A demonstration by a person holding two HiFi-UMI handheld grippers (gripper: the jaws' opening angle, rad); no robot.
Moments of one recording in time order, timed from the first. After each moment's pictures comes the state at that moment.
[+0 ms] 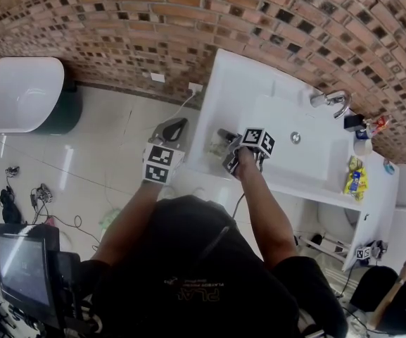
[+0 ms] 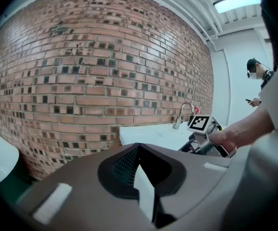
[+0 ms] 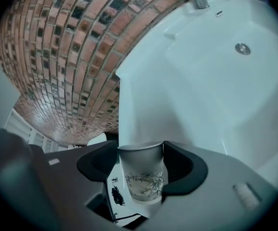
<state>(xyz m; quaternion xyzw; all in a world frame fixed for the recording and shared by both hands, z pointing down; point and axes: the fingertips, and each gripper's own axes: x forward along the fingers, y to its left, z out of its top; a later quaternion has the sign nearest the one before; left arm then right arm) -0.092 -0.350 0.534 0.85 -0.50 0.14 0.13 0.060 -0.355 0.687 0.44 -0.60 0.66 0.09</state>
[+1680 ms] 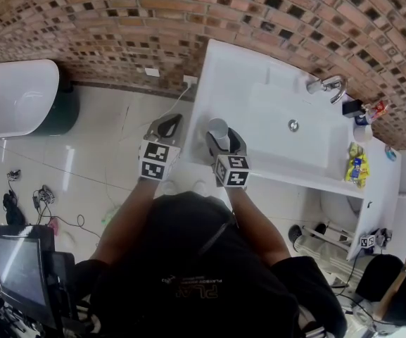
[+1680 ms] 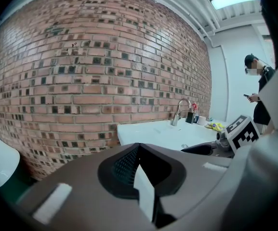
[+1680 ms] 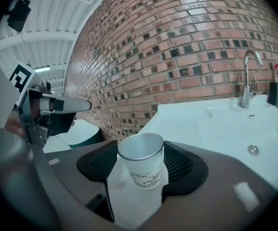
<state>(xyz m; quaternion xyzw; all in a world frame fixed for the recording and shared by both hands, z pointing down) -0.085 -0.339 0.540 0.85 -0.49 0.16 0.12 0.040 -0.318 0.623 0.52 -0.81 0.22 0.14</state>
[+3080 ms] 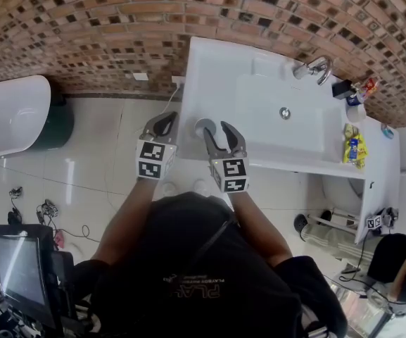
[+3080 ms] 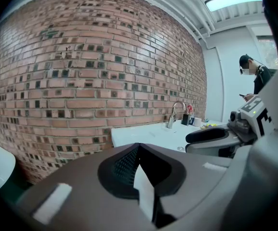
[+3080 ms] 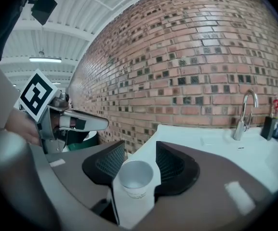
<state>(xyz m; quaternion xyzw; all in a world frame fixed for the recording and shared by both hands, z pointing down) -0.061 -0.333 0.534 0.86 -0.48 0.14 0.12 0.046 -0.297 0.542 0.54 -0.83 0.12 0.14</state>
